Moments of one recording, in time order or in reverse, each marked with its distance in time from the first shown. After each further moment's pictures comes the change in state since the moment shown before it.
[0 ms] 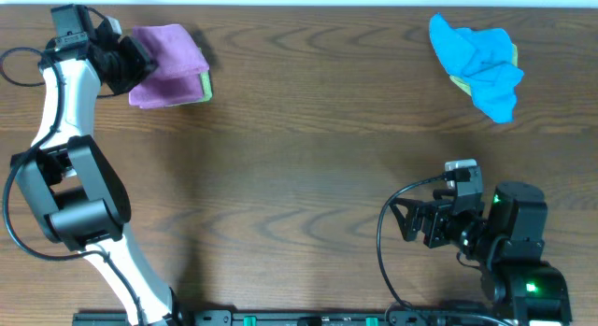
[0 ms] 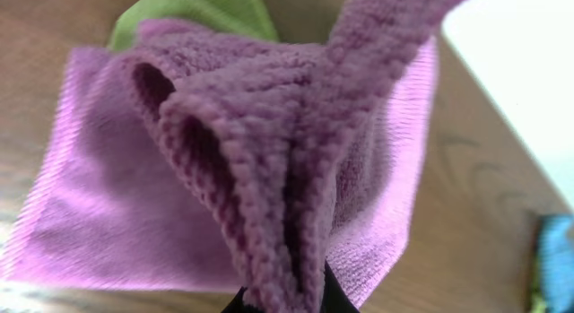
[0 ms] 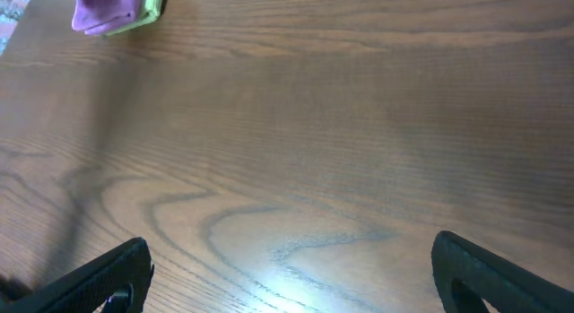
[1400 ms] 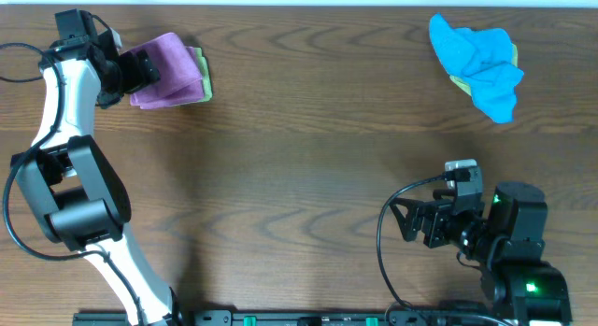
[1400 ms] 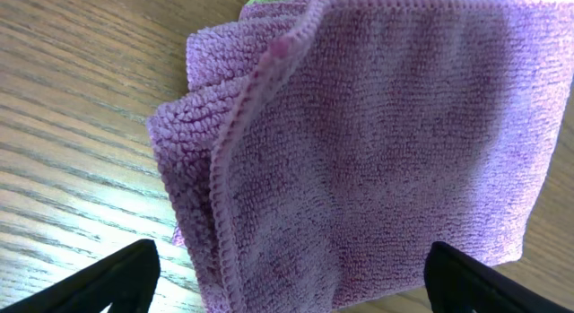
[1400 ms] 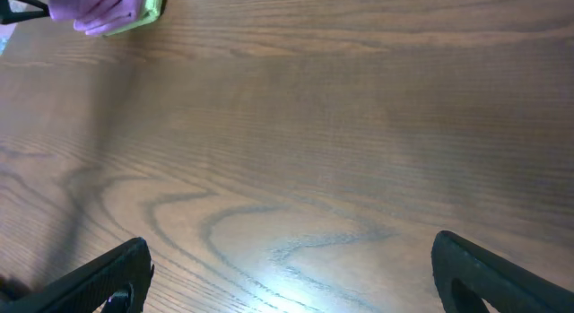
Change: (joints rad) left arm -0.001 -0.001 0.000 -0.090 -0.229 0.205; right arm 0.000 0.000 0.000 0.000 0.000 0.000
